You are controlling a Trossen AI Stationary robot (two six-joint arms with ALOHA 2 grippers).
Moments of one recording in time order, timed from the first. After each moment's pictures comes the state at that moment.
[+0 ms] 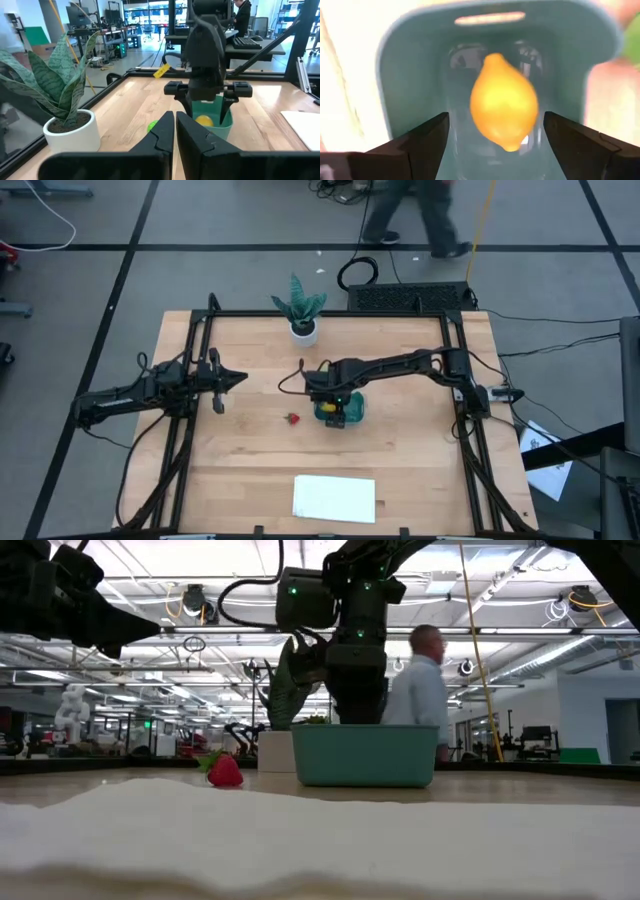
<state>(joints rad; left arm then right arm) 0.17 0.01 0.11 -0.13 0.00 0.04 -0.04 2.11 1.63 -0.95 -0.10 0.11</state>
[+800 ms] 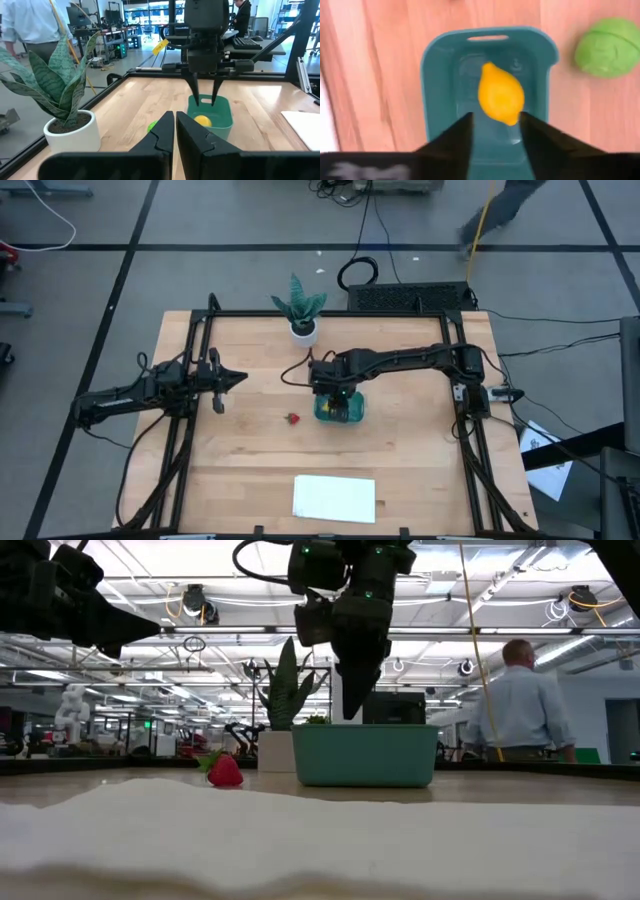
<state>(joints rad) 0.17 0.01 0.11 -0.13 0.00 0.04 -0.05 2.00 1.64 -0.98 -0.11 0.07</state>
